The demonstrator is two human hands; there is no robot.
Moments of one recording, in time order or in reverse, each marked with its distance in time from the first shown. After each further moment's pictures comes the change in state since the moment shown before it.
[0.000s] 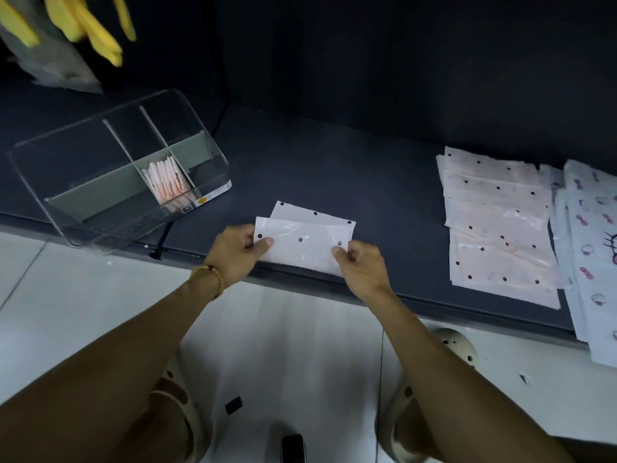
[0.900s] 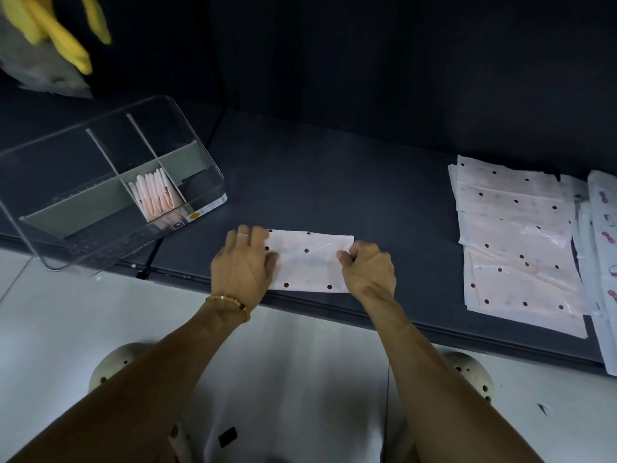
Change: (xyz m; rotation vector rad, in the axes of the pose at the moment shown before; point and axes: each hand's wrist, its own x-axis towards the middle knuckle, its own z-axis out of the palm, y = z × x) left_hand 0.022 0.004 0.033 0.686 0.336 0.202; right_hand 0.044 -0.011 0.010 -0.359 0.113 0.049
